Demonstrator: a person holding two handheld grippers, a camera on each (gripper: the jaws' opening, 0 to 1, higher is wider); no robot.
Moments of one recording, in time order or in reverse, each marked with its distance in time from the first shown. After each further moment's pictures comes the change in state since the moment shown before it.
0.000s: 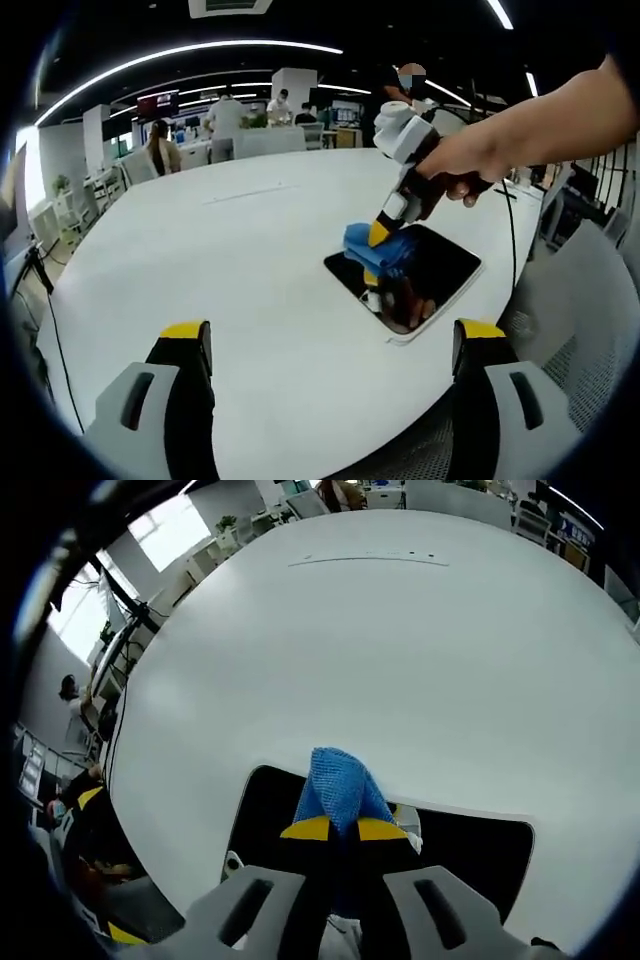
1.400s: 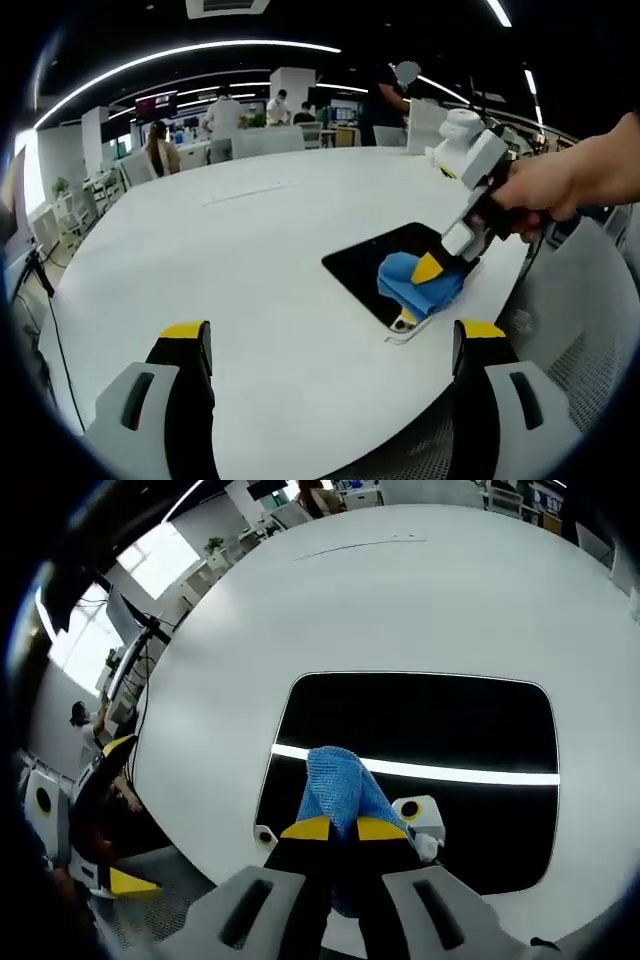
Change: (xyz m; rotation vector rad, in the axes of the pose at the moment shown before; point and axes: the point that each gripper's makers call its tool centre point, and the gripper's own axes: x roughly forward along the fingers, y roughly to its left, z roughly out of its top) left arm -0.002 -0.005 0.002 0.016 0.010 -0.003; right arm -0.023 0.033 -0.086 0.091 -0.028 0.059
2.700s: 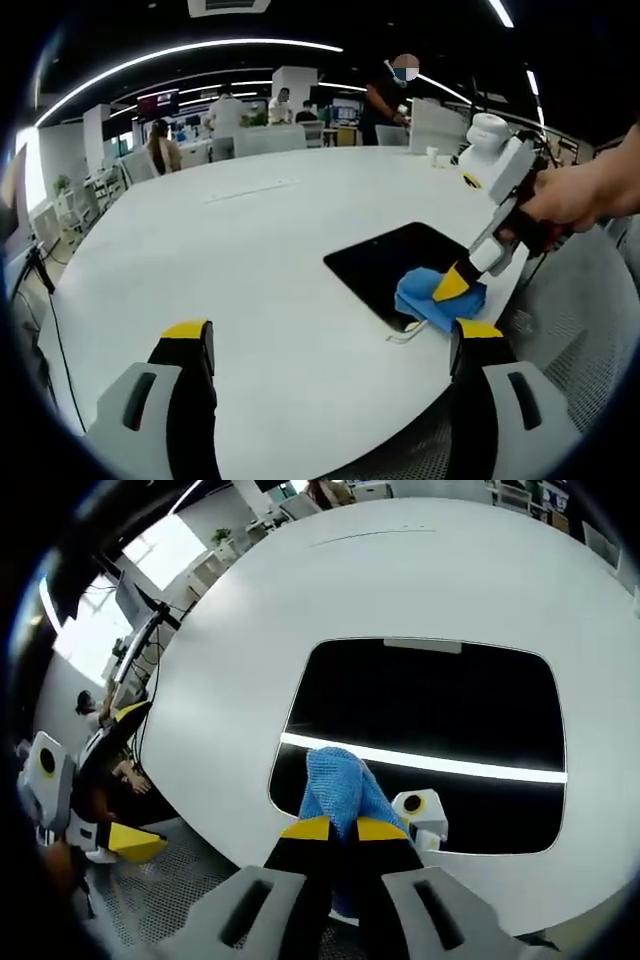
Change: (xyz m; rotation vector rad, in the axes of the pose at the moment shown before) left arm -0.001 0.003 -0.001 -0.014 0.002 0.010; right arm -0.013 0.014 -0.027 -0.052 0.040 0.014
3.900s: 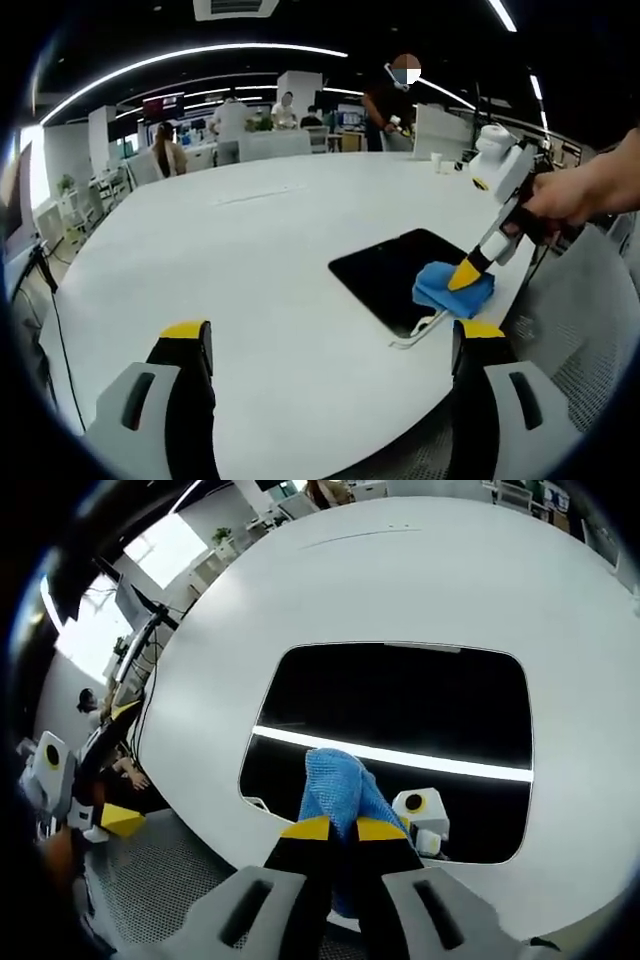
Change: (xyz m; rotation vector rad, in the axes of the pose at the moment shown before) left arm -0.001 0.003 0.004 -0.006 -0.020 0.016; right arm -0.010 -0.038 0.002 0.021 0.002 0.022
